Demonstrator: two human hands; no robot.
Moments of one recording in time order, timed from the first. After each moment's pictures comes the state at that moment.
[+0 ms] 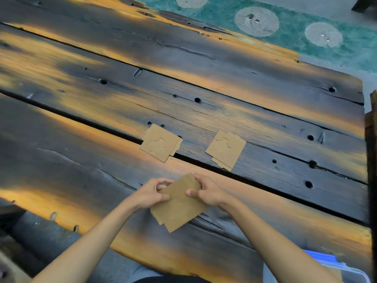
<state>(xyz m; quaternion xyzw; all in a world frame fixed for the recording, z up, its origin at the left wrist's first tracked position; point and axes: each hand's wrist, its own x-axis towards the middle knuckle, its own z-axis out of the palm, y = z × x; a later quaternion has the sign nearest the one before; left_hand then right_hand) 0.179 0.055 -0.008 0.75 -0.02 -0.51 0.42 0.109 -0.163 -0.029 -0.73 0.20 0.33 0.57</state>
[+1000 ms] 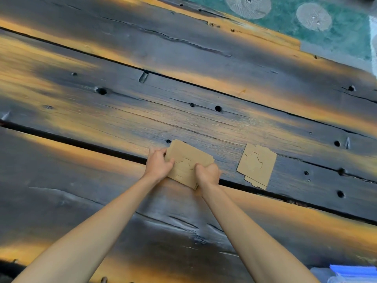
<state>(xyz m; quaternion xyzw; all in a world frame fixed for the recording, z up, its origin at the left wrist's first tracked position) 0.380 0.069 -0.069 0.88 -0.03 -0.34 0.32 0.292 -0.063 -0.051 -0.60 0.62 0.10 0.49</state>
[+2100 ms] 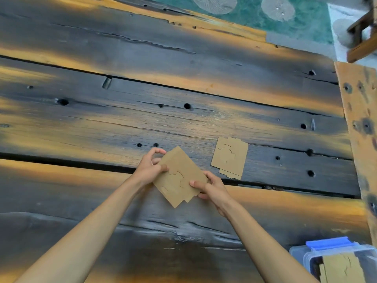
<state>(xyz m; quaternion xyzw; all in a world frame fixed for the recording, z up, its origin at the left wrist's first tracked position) 0.351 0.017 -0.038 0.72 0.01 -0.47 0.51 0.182 -0.141 -0.037 -0.55 0.46 0.15 0.68</state>
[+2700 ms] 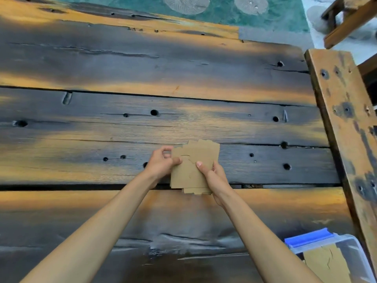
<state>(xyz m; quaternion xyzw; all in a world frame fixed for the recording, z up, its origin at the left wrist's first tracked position) 0.310 -0.121 -0.014 0.74 0.01 -0.47 0.49 0.165 -0.232 -0.045 -0.53 0.51 -0.01 0.68</state>
